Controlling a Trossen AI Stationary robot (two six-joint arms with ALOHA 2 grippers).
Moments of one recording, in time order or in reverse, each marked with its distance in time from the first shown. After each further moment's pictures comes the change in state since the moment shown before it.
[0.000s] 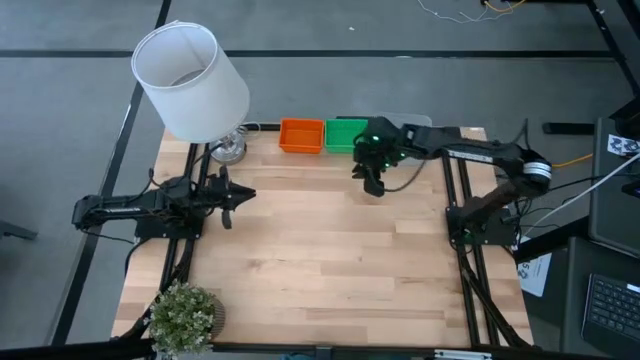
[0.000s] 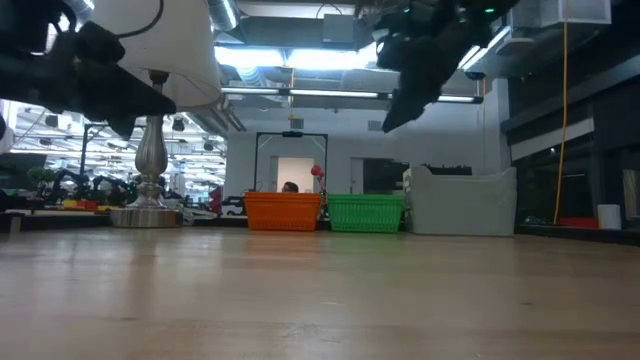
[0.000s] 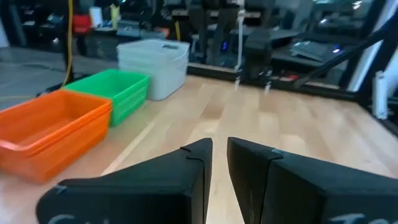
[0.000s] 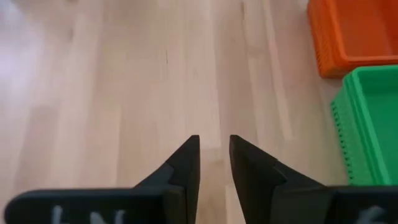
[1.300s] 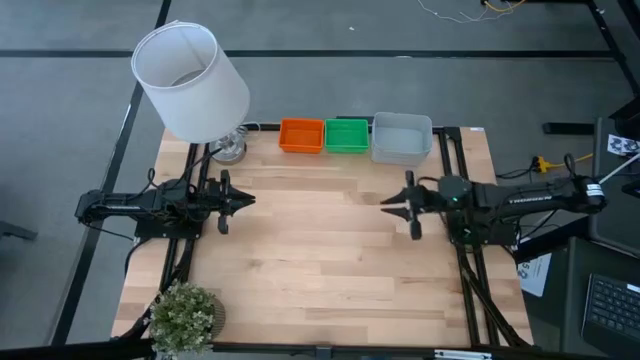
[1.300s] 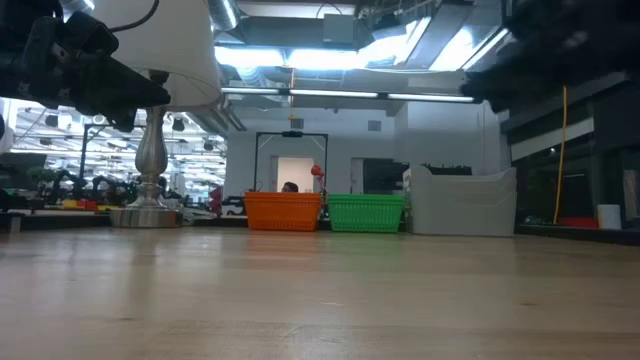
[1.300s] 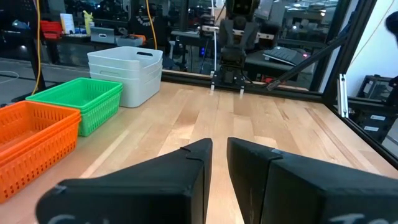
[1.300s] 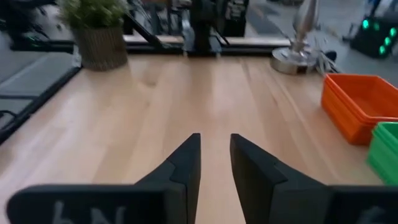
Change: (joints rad) left arm -0.098 -0.044 0.000 -0.004 0.002 0.000; right arm 0.382 -0.799 -0.869 0.754 0.266 0.255
